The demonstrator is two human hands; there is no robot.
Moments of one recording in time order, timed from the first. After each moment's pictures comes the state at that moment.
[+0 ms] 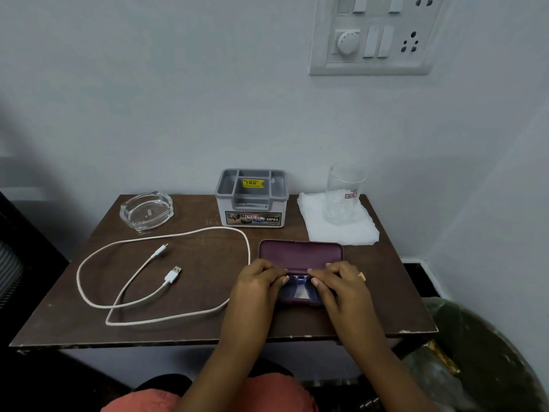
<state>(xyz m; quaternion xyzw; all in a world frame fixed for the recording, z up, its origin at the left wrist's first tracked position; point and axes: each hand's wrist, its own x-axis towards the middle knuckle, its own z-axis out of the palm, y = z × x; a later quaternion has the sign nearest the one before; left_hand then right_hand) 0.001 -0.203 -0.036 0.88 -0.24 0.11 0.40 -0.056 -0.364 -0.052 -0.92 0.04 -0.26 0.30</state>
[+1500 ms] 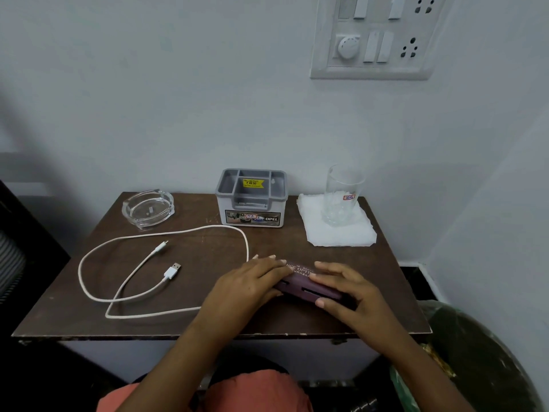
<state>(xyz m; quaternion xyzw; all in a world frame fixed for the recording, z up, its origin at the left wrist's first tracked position) 0.017 -0.176 -0.033 0.84 -0.47 0.20 0.19 -0.072 -0.398 -0.038 -0.86 -0.08 -0.12 0.50</state>
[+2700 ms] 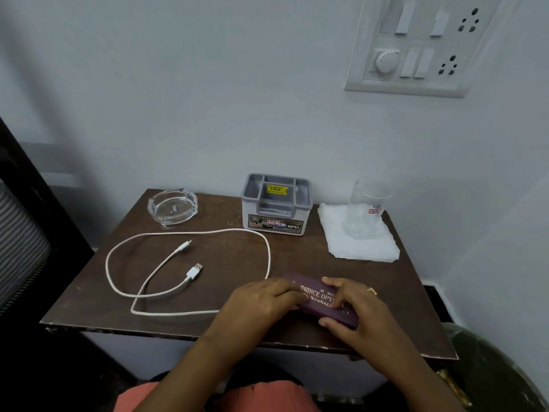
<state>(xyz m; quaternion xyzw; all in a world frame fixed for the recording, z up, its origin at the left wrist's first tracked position) 0.007 -0.156 -0.031 0.84 -0.48 0.15 0.21 -0.064 -0.377 -0.036 -0.94 -0.09 -0.16 0.30</state>
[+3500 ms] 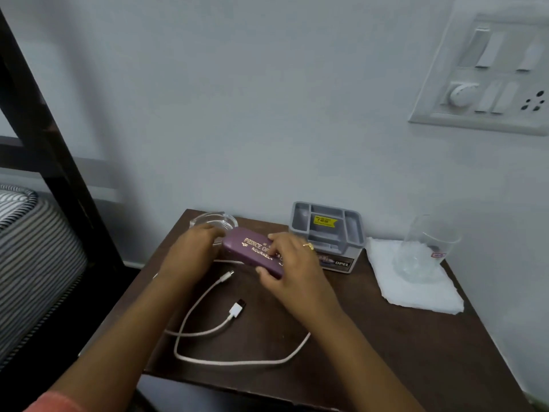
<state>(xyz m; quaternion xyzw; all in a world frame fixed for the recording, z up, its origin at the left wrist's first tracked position) 0.166 -0.029 -0.005 0.96 -0.14 0.10 0.20 0.081 -0.223 0.010 -0.92 -0.15 -0.23 0.27</state>
